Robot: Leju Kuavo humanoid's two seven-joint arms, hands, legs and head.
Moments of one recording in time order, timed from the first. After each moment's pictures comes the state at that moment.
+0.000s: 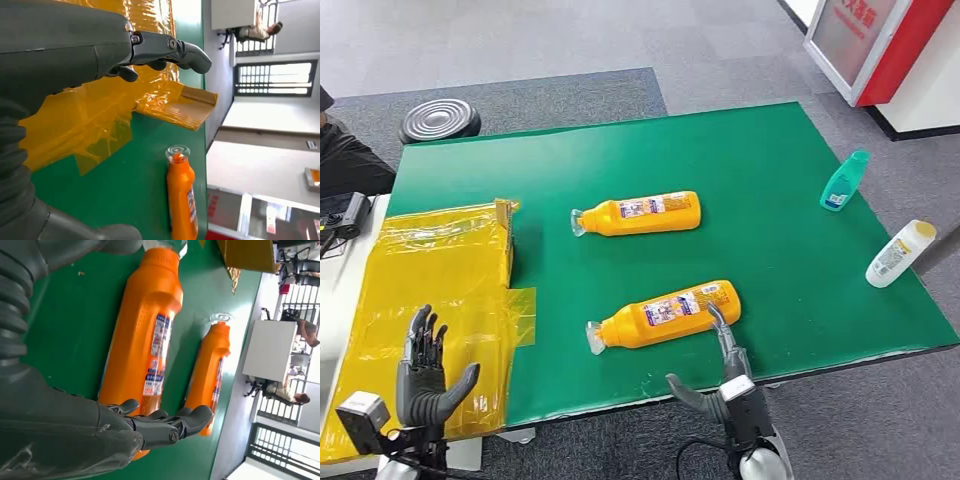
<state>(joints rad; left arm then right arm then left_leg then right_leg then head) 0.13 -0.03 0.05 -1.30 -0.06 -0.19 -0.67 0.14 0.13 0.13 -1.27 0.23 -0.17 -0.66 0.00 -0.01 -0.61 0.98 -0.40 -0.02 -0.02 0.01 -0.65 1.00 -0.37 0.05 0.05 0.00</state>
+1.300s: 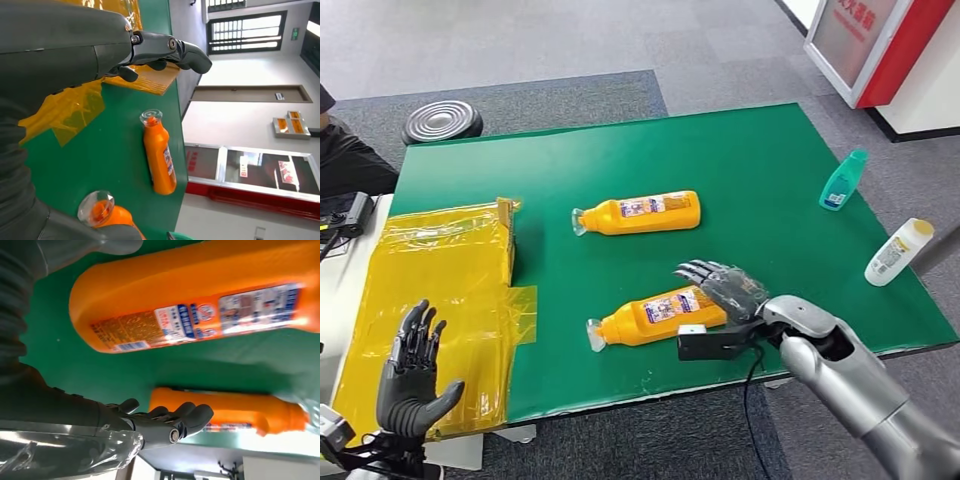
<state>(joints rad) 0.13 0.03 0.06 -1.39 -0.04 -0.40 -0.67 -0.44 -0.38 0.55 -1.30 0.75 0.27 -0.17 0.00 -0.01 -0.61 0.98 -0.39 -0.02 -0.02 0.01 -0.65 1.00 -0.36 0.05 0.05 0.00</state>
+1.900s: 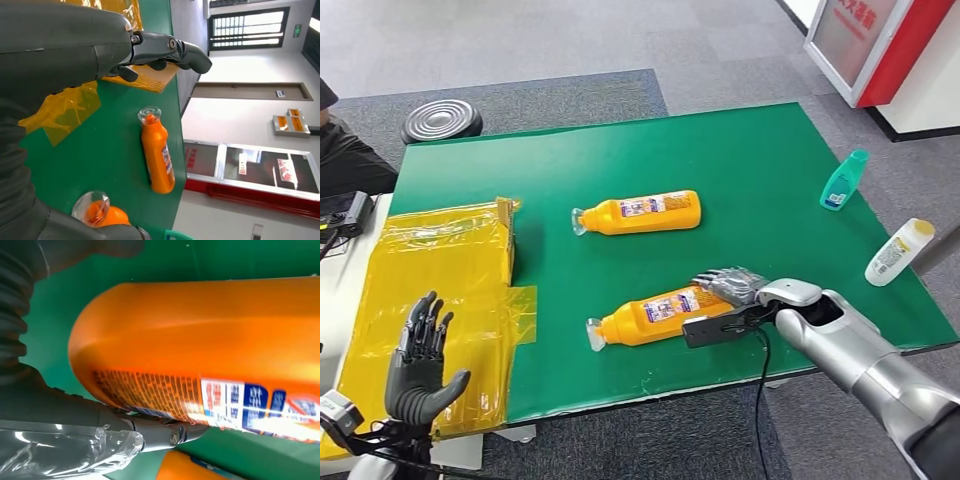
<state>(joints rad) 0.07 0.02 0.05 -1.33 -0.04 -0.41 -0.67 -0.66 -0.38 0.79 -0.96 0.70 0.36 -0.17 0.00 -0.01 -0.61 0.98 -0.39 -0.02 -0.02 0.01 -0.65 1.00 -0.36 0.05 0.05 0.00</state>
